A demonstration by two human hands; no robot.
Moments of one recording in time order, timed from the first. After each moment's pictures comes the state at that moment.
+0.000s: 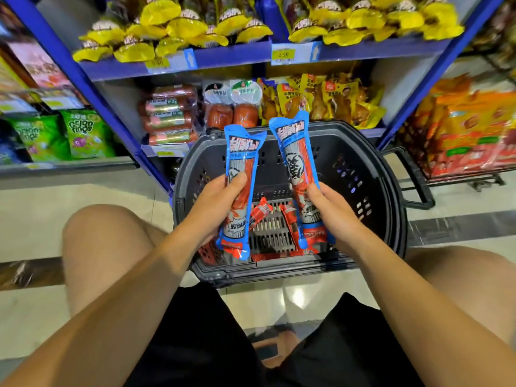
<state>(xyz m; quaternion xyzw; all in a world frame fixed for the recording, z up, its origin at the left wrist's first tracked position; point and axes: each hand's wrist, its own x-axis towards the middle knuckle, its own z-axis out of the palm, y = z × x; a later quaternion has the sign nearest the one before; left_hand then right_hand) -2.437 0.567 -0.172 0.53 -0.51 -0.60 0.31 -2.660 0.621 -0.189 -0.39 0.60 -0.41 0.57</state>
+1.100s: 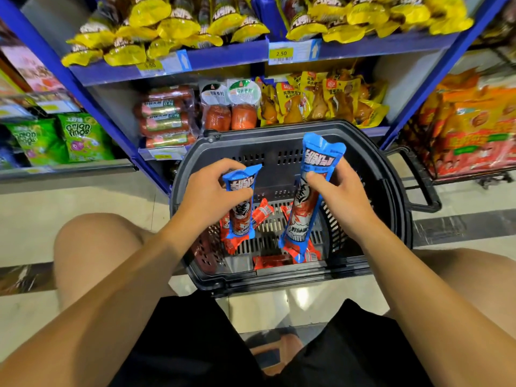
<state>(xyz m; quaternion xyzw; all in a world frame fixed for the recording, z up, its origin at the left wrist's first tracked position) -2.435 0.540 -0.156 0.56 -0.70 -0.35 0.27 -2.665 0.590 -0.166 -0.48 0.62 -0.47 0.41</state>
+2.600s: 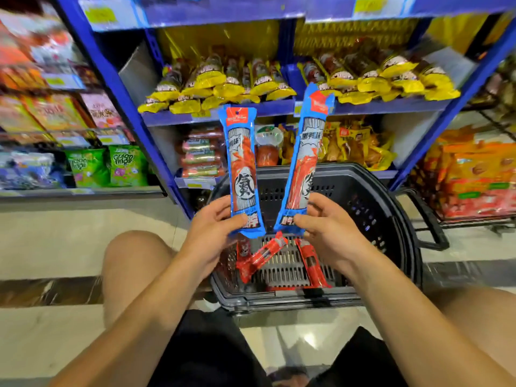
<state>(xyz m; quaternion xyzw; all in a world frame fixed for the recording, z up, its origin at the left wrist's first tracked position) -2.401 0.588 -0.123 0.53 -0.42 -0.61 0.41 -2.607 0.607 -0.126 -0.36 0.50 -0.48 0.63</state>
